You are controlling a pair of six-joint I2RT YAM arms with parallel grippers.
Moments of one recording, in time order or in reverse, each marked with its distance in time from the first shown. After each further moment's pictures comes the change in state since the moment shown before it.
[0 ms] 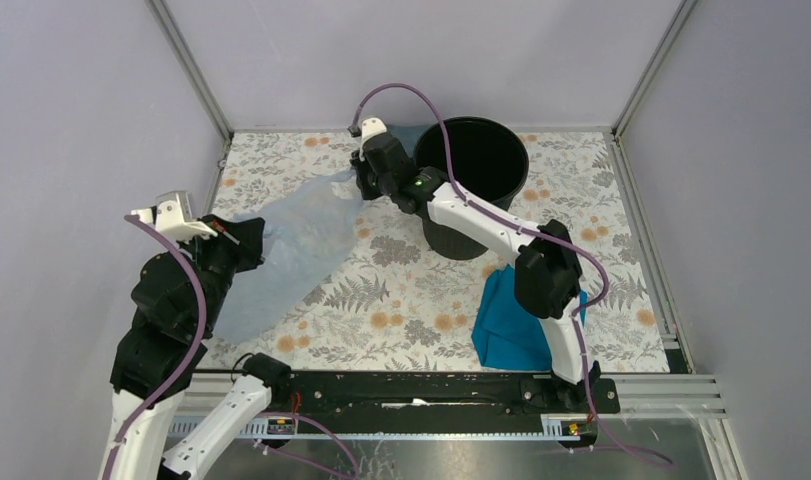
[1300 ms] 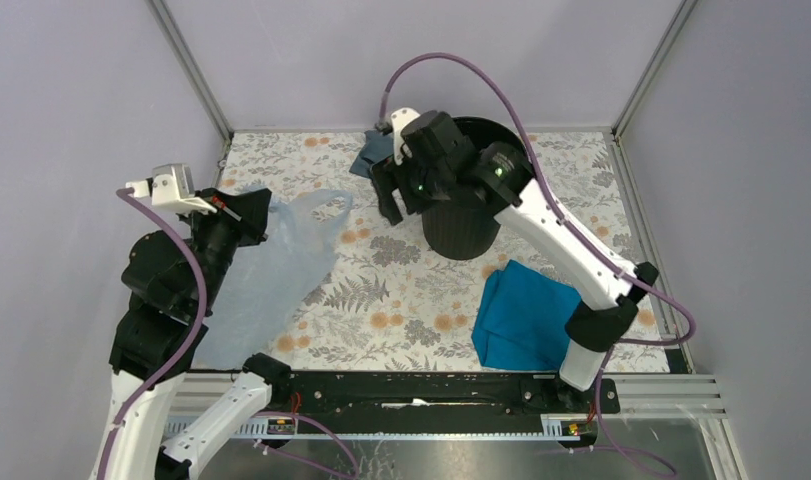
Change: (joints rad) left arm 0.001 0.123 0.092 0.140 0.094 0.029; right arm 0.038 -0.295 0.288 -0.814 -0.119 -0.044
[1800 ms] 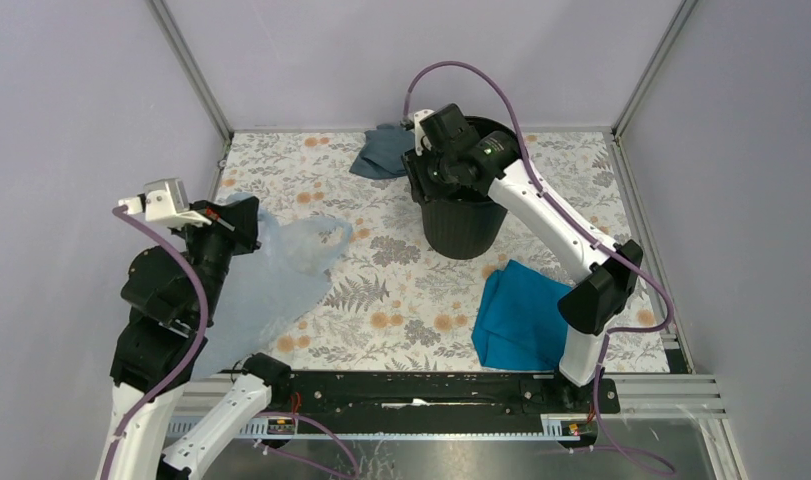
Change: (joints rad) left arm 0.001 -0.087 -0.058 0.007 -0.093 0.043; right arm -0.186 0.036 -0.228 0.180 -0.105 -0.058
